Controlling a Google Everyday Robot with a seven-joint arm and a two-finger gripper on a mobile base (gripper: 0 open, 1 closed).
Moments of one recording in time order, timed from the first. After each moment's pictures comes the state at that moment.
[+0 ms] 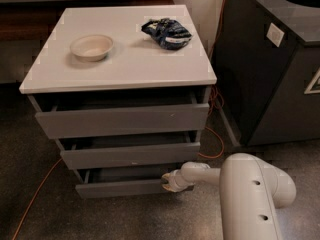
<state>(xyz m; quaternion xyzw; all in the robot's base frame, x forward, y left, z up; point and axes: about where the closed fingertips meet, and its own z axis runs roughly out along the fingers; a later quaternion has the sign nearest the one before) 0.634 -0.057 0.192 -0.71 0.65 0.08 0.25</state>
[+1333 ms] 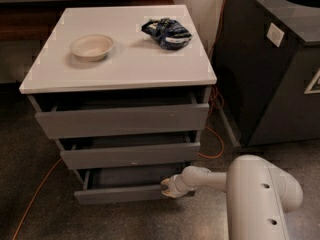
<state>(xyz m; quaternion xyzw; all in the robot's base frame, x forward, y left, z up) 0.603 -0.047 0.194 -0.71 0.65 0.11 0.25</state>
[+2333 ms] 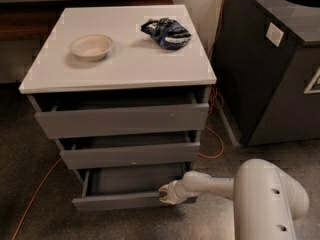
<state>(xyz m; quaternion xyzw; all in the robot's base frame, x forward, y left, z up) 0.569 -0.035 0.192 -0.70 0.65 0.15 0.26</state>
